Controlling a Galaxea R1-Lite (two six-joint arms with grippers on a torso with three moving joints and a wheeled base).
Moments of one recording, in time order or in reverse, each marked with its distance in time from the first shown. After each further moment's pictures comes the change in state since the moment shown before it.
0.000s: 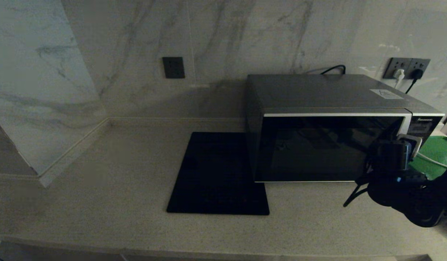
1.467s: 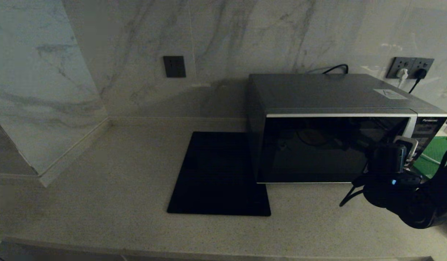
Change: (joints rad) left arm 0.000 0.000 0.000 0.000 0.000 0.000; right arm -0.019 0.040 0.023 -0.073 -0.020 0.005
